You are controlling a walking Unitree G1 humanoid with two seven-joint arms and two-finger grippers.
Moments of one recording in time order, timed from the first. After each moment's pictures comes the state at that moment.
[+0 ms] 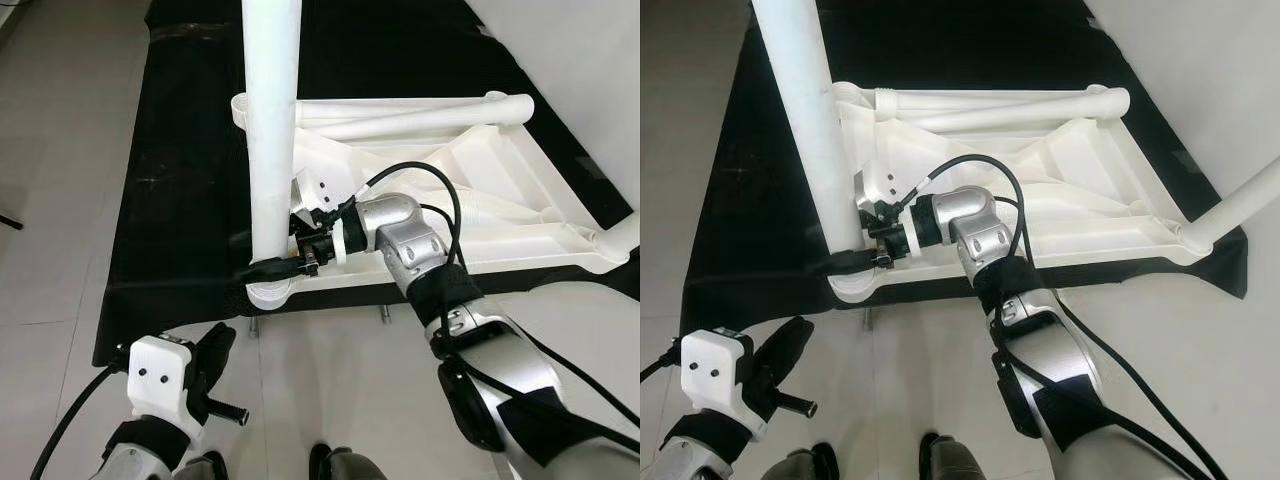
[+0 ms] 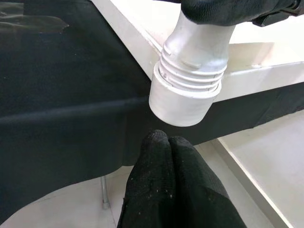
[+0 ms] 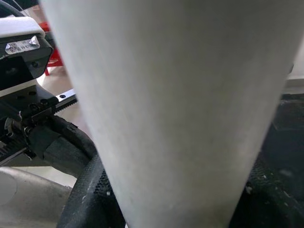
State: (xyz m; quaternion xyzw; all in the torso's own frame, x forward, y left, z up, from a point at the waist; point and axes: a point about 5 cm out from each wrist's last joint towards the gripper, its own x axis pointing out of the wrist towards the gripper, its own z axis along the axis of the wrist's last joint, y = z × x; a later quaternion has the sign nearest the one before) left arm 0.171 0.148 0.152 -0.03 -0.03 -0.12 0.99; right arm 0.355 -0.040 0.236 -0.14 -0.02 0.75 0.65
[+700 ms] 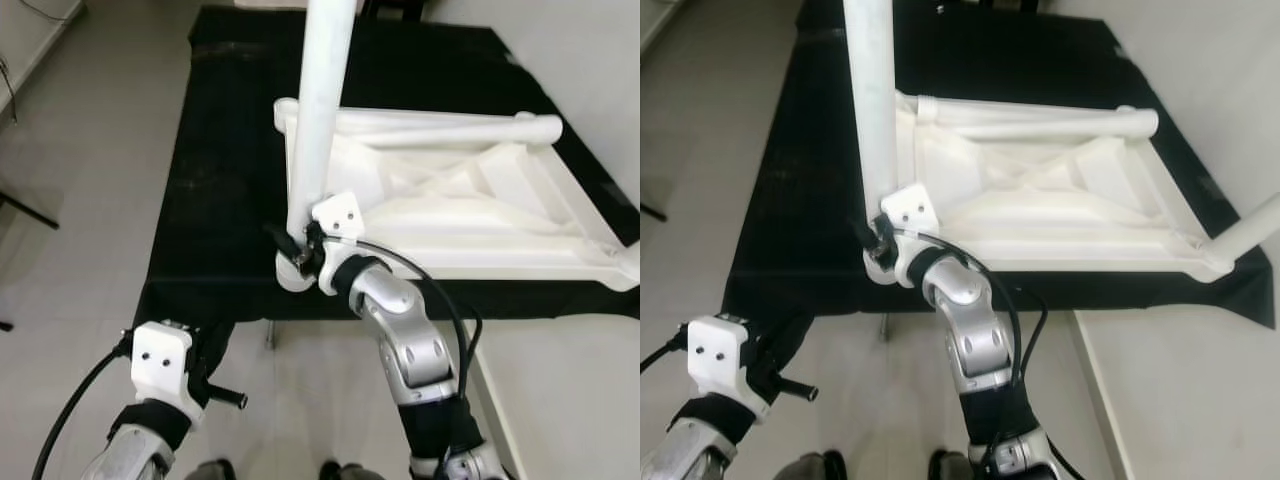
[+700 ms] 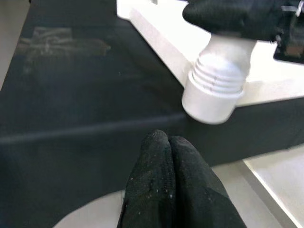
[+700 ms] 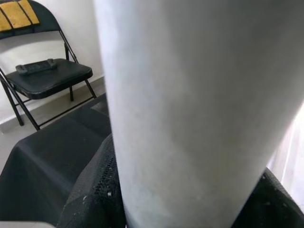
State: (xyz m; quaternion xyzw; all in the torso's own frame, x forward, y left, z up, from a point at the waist) left arm 0.195 0.156 0.150 -0.02 -0.04 -0.11 0.99; right arm 0.315 -0.037 0.185 -0.05 -0.03 0.33 0.94
